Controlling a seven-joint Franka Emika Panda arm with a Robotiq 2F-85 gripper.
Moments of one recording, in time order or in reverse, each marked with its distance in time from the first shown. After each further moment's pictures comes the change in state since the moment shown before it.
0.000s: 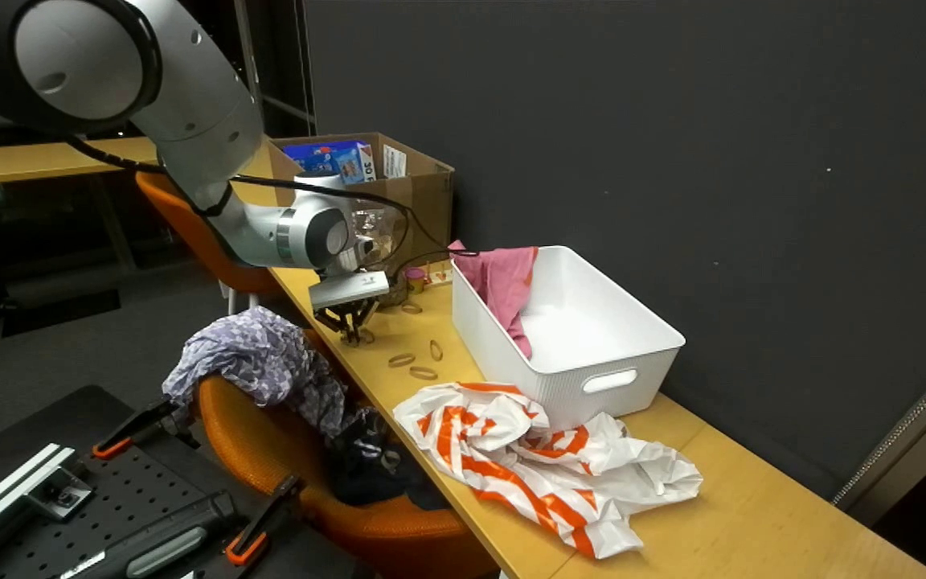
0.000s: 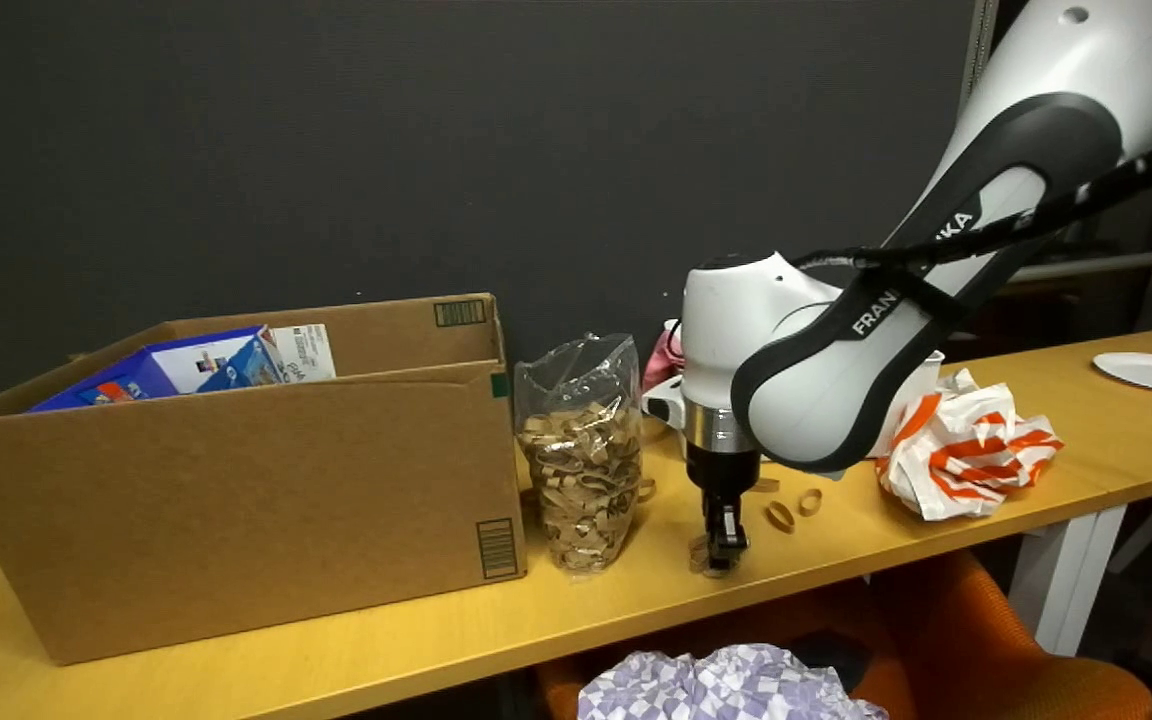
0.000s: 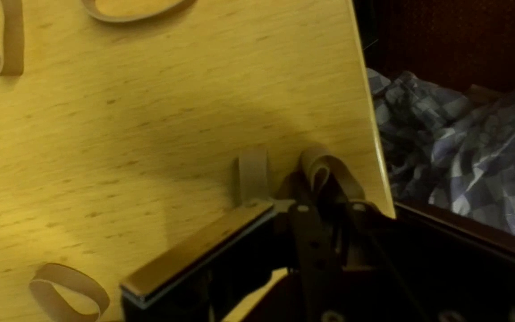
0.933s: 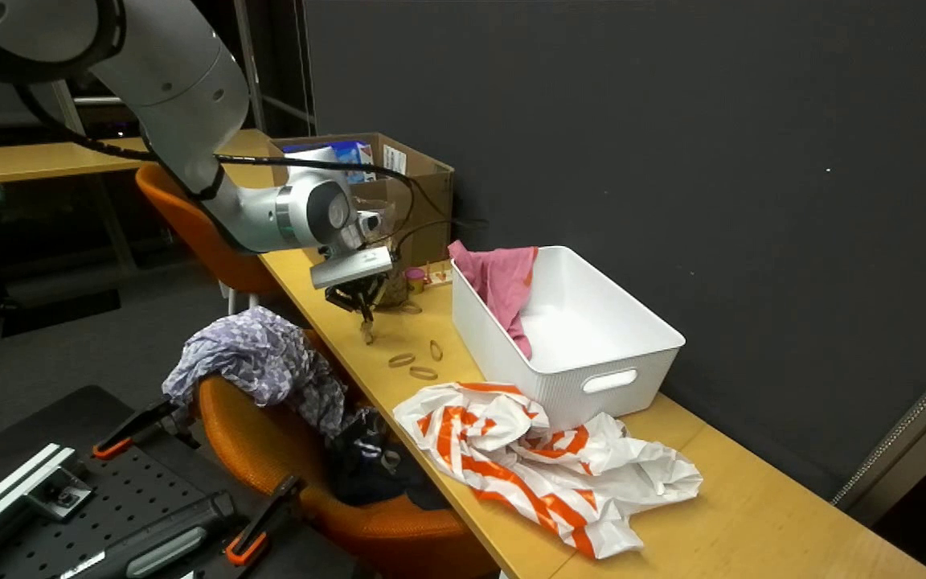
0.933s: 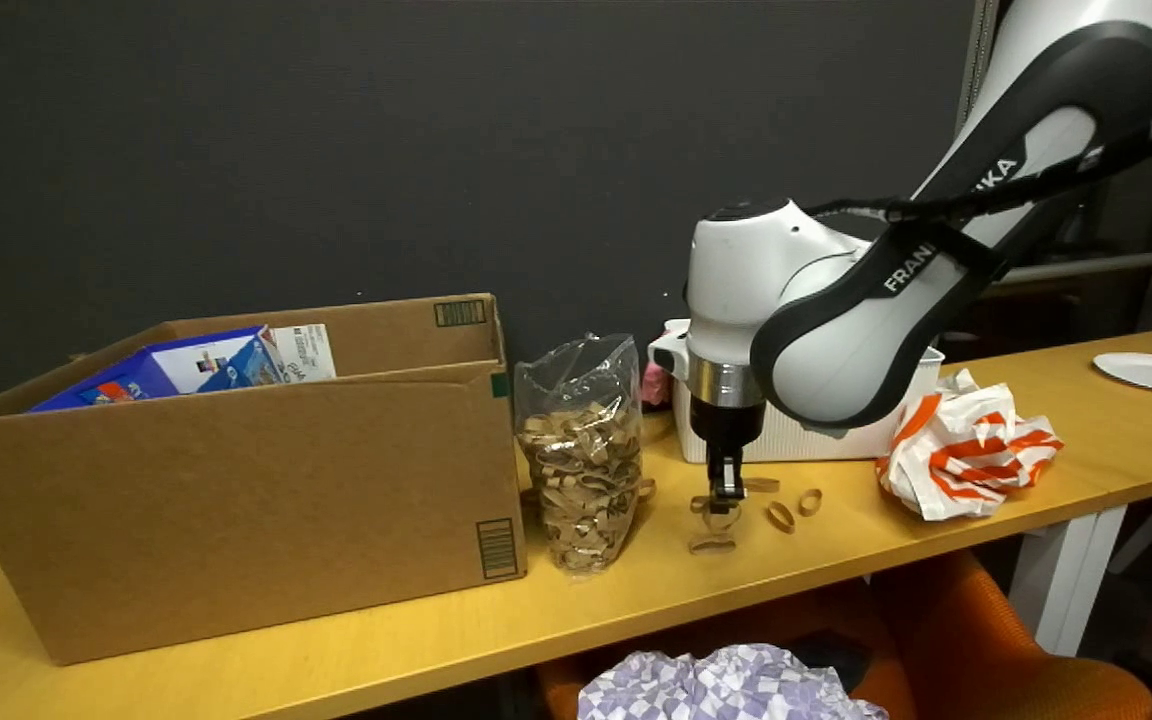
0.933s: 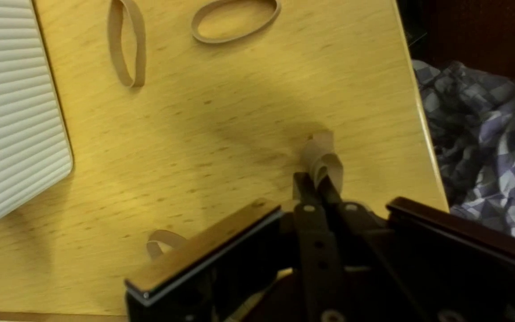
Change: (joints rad) arm 0.042 -0.098 -0.073 -0.053 -0.083 0.036 0.145
